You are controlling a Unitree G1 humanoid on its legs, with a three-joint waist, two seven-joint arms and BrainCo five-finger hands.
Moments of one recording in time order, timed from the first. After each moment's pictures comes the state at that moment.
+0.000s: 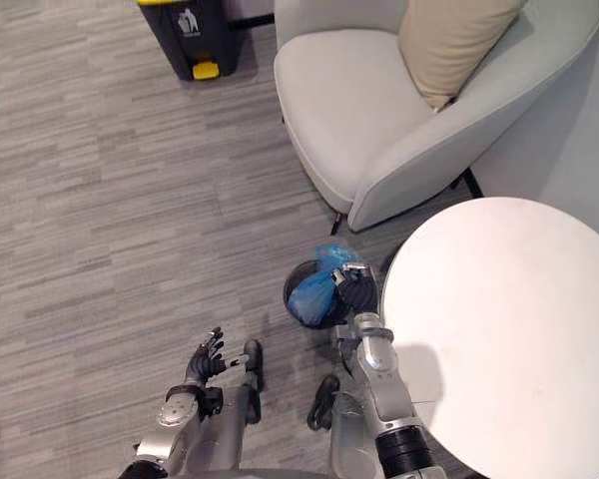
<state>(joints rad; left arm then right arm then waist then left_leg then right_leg) 0.08 0.10 -0.11 0.58 -0.13 -0.11 0.11 -0.04 -0.03 0.09 0.11 0.20 -0.12 -0.13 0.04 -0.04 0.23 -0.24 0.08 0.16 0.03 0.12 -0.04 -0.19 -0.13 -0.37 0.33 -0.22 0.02</state>
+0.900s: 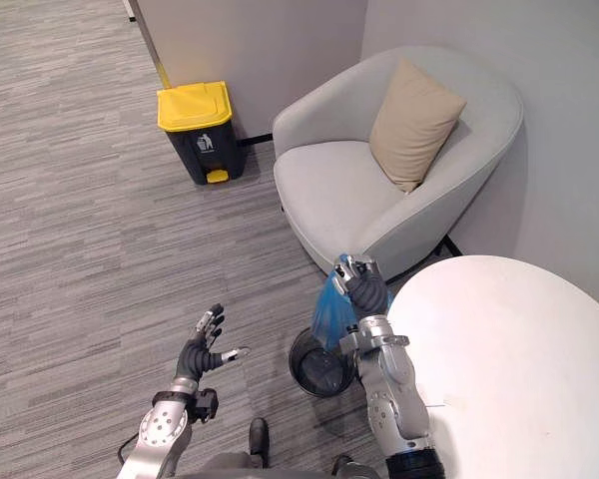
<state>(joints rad) 0.25 0.10 -0.16 0.10 0.01 -0.18 0.07 0.05 -0.08 0.16 -0.10 0.52 -0.15 0.07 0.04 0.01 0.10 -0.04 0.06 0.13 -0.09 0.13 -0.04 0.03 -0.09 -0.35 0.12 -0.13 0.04</state>
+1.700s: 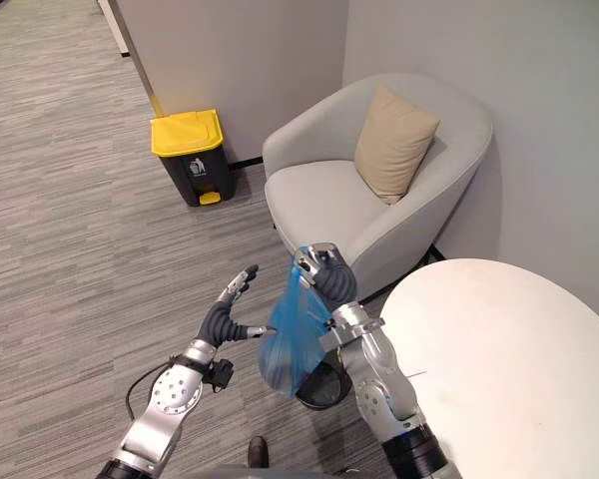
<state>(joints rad) 0.10 0.20 -0.31 0.00 0.19 -0.20 0.04 -0.11 -0.15 0.39 -0.10 0.73 -0.15 0.18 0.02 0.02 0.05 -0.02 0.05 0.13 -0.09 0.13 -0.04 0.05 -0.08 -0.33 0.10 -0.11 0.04</state>
